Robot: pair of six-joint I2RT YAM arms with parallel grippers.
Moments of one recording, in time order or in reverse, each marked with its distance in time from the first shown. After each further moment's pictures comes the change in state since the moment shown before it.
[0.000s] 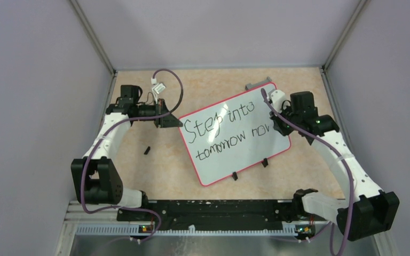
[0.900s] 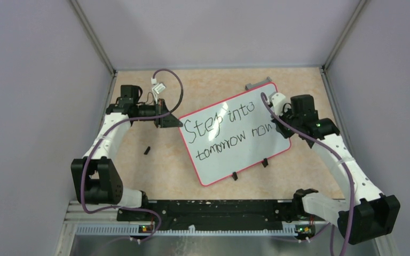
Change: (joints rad) left arm 0.000 0.000 0.000 0.000 0.003 0.001; right arm 0.000 -0.022 -0.024 0.012 0.052 -0.019
